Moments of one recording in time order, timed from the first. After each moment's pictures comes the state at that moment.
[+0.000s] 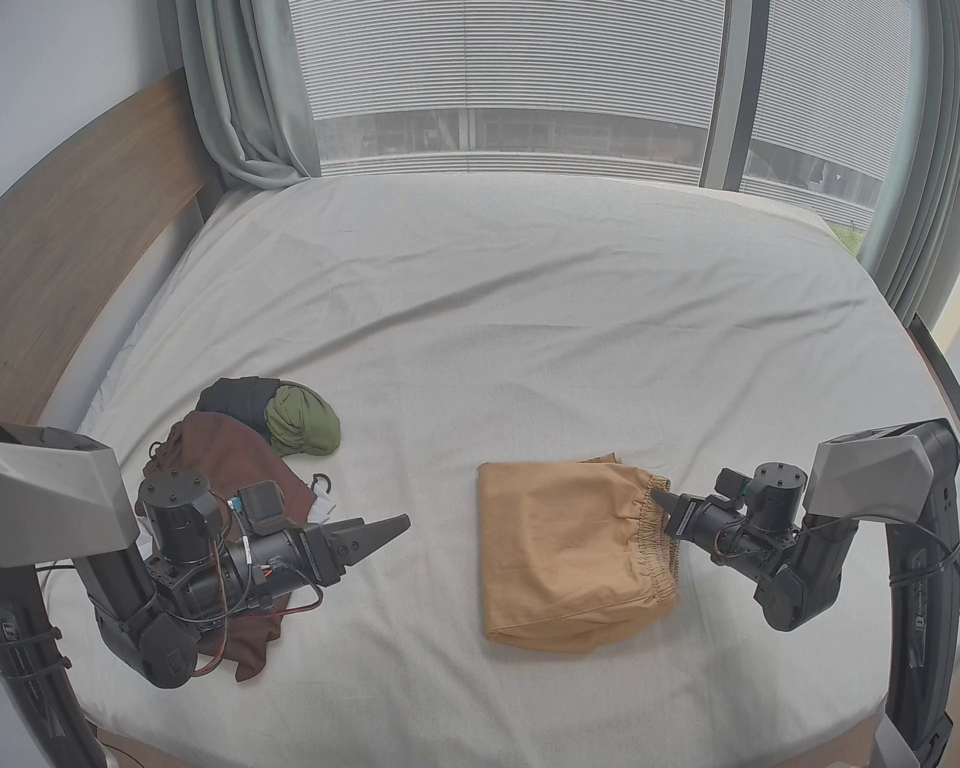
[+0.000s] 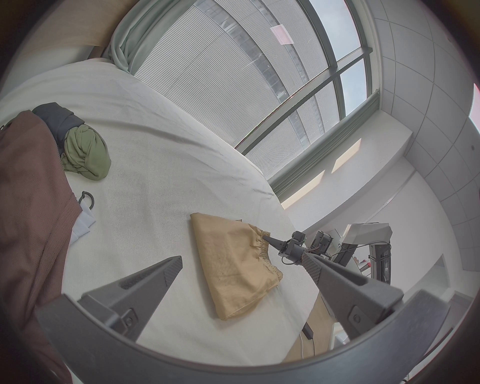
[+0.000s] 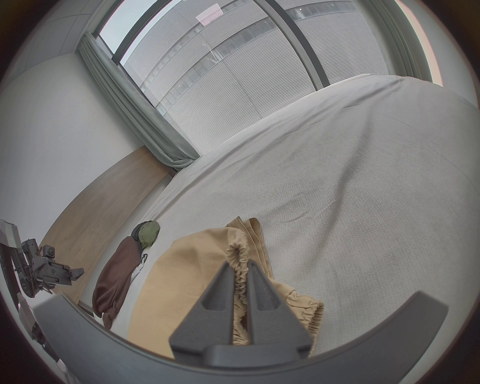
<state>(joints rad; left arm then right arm) -0.29 2.10 -0.34 -1.55 -0.55 -0.53 0.21 2.46 -0.67 -1.54 0.23 0.46</state>
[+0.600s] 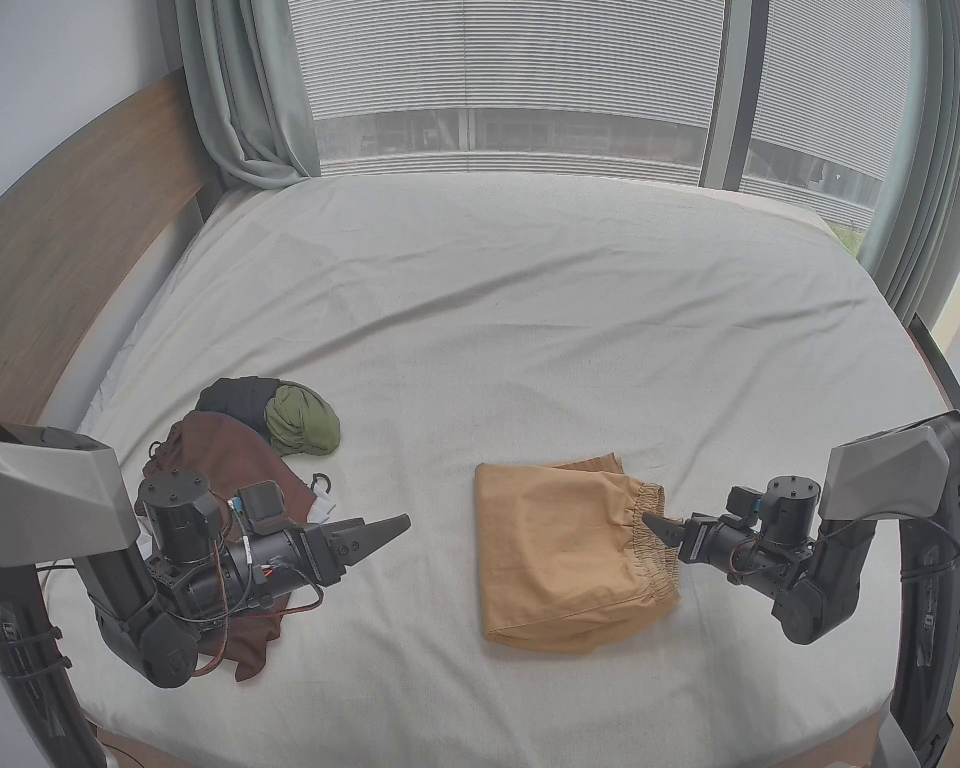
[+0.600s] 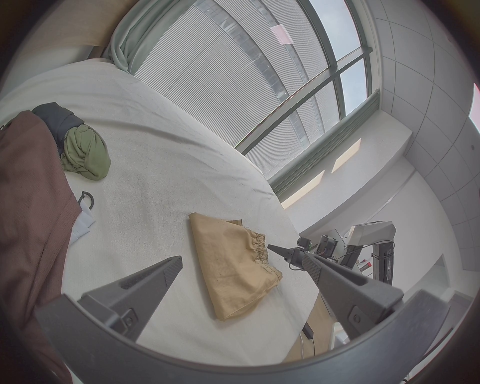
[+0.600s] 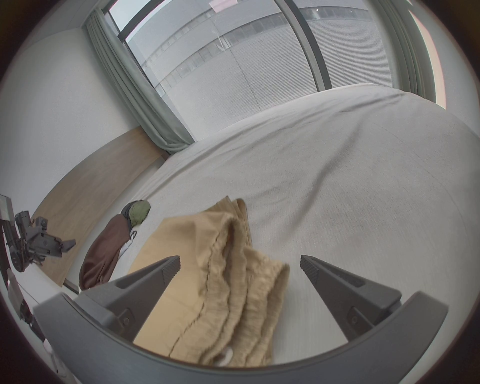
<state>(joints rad) -0.29 2.10 -0.34 -1.55 -0.55 -0.53 0.20 2.41 -0.52 -1.53 0.21 0.33</state>
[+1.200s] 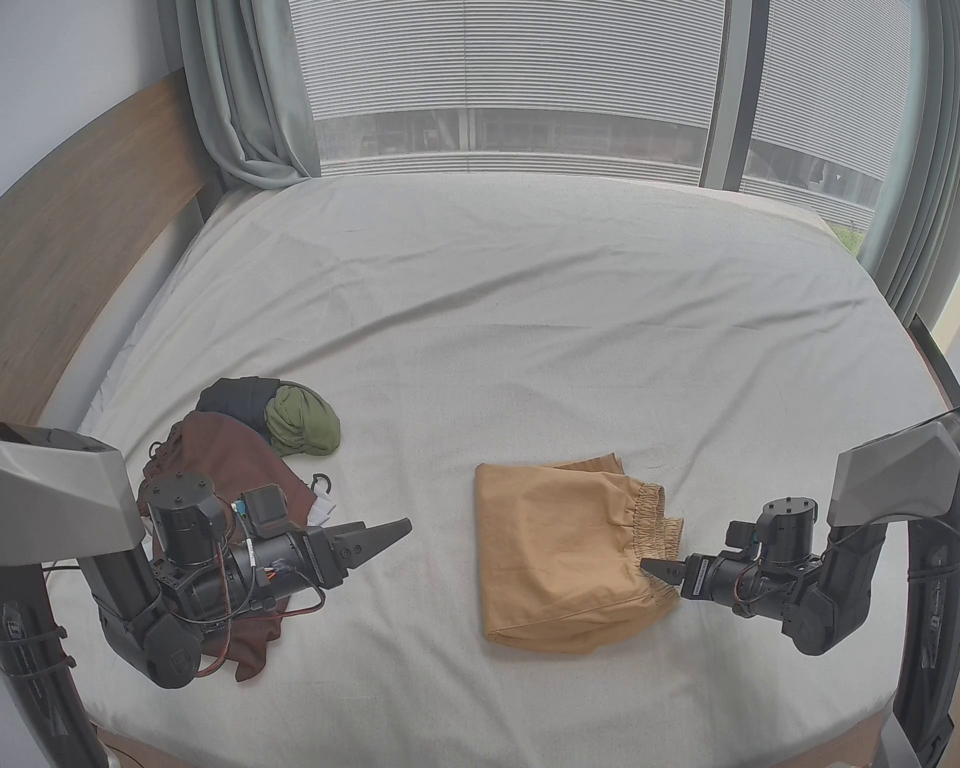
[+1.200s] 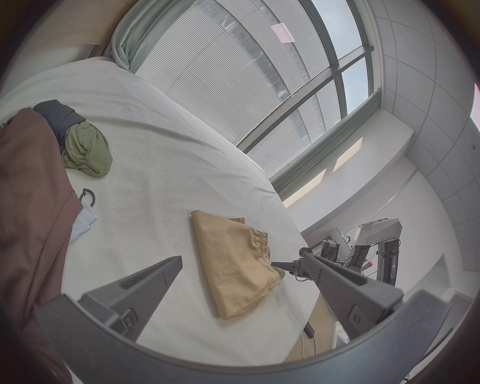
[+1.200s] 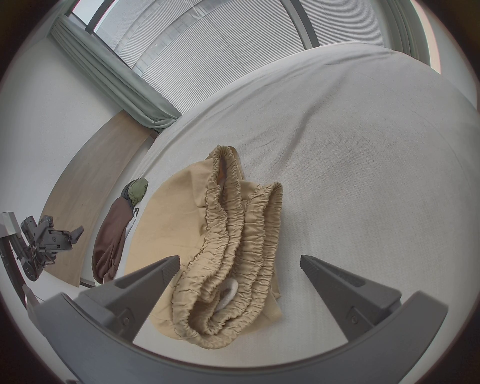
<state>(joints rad) -0.29 2.12 -0.34 -1.55 -0.55 -0.52 0.22 2.36 -0.43 -1.37 0.26 0.41</state>
